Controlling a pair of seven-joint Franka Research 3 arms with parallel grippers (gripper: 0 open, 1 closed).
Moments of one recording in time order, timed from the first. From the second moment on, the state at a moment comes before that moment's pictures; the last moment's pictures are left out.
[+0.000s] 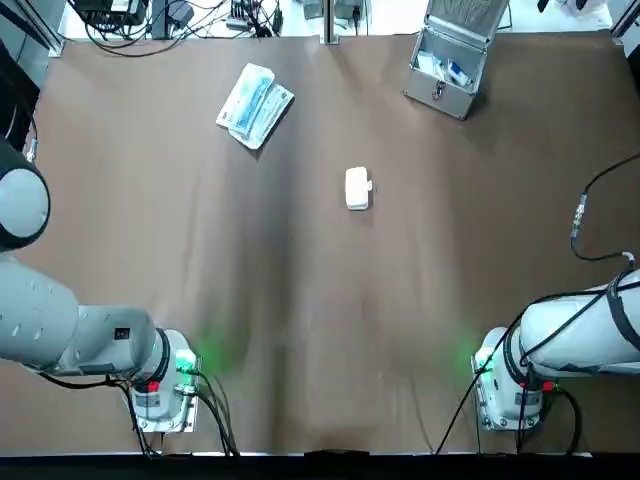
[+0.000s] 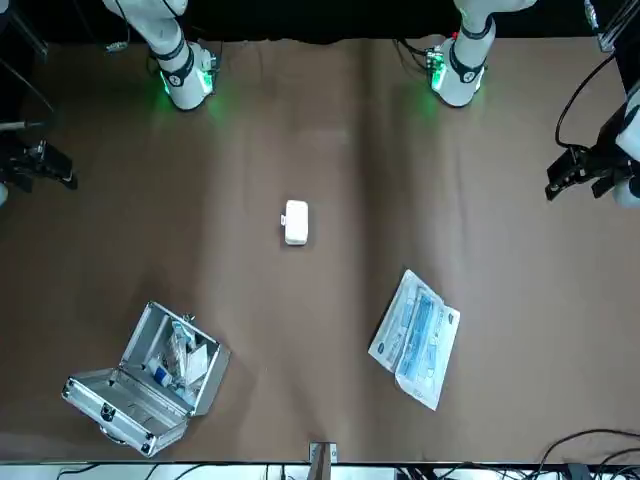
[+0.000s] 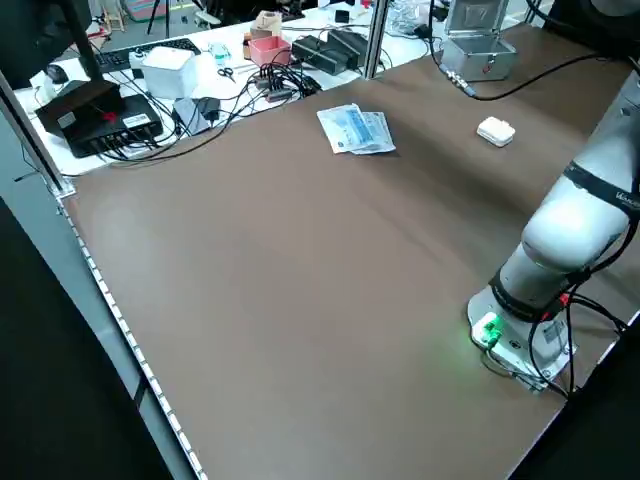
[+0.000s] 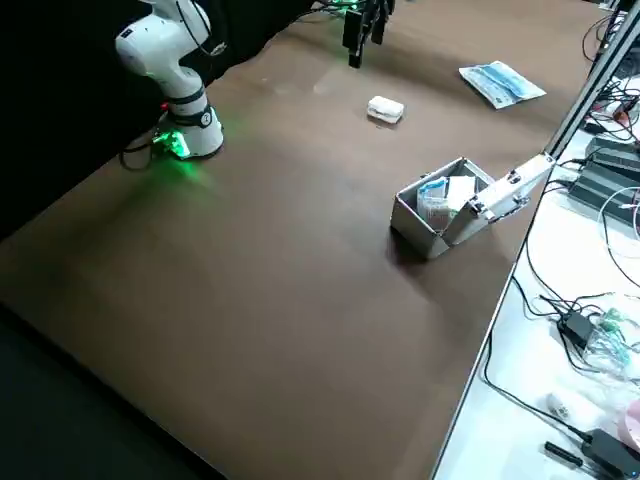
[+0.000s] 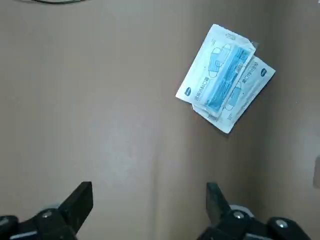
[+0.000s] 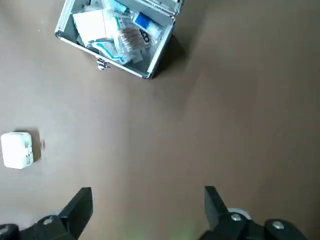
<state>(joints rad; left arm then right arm) 0.02 0.04 -0.09 -1.50 0.00 1.61 -0.10 -0.07 0.06 0.05 -1.47 0.00 1.49 -0.04</state>
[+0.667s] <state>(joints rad) -0.01 0.17 -0.11 -1.50 -0.02 1.65 -0.10 0.01 0.14 0.06 -1.56 0.16 1.50 -0.04</state>
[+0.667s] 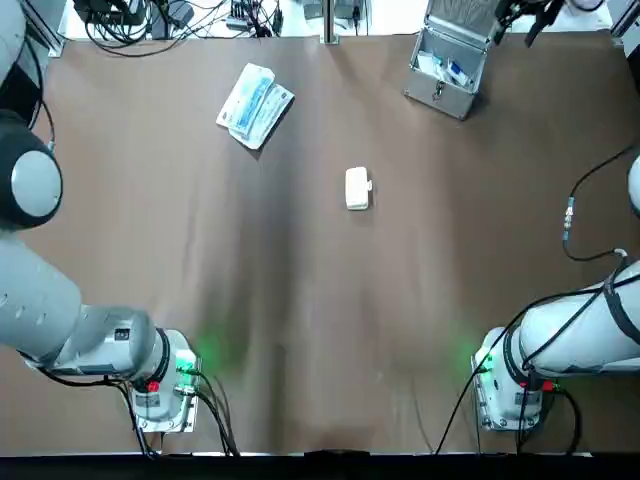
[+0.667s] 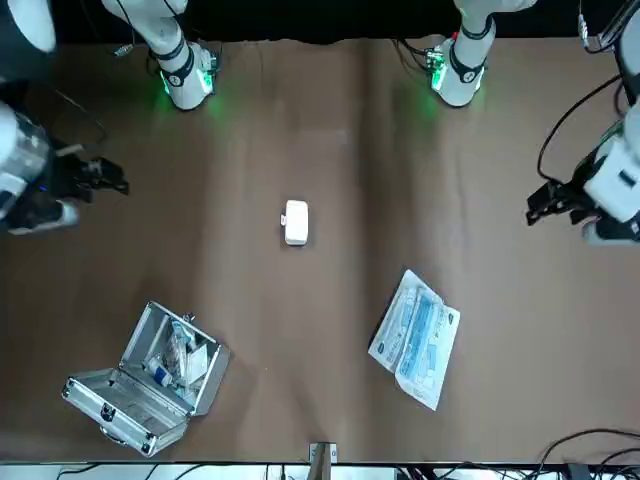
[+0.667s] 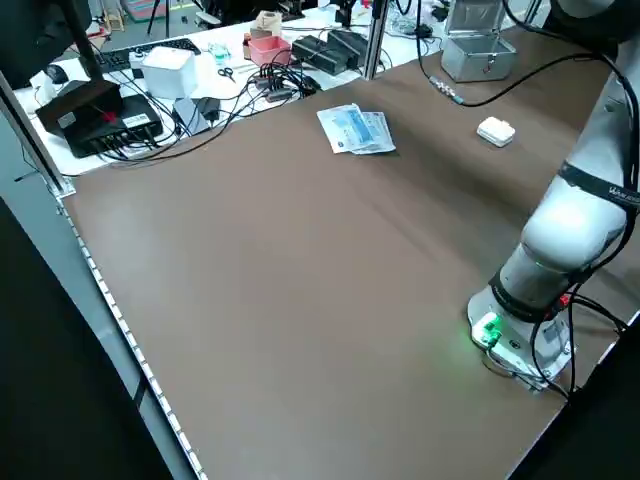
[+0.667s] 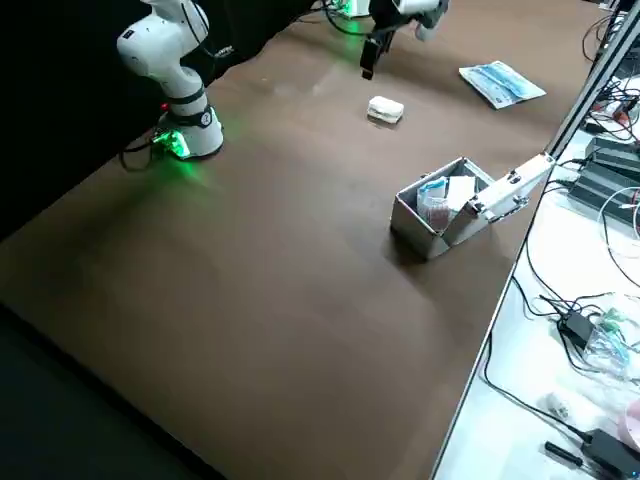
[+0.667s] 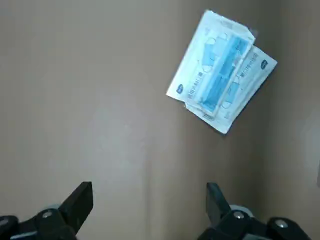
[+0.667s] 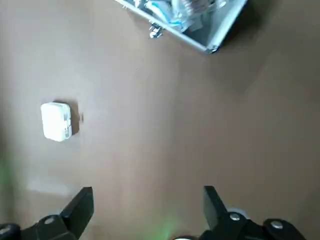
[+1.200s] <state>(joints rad) 0.02 0.25 -0.11 -1.46 -0.10 1.67 -0.01 0.09 0.20 0.06 -1.67 0.24 1.66 0.07</state>
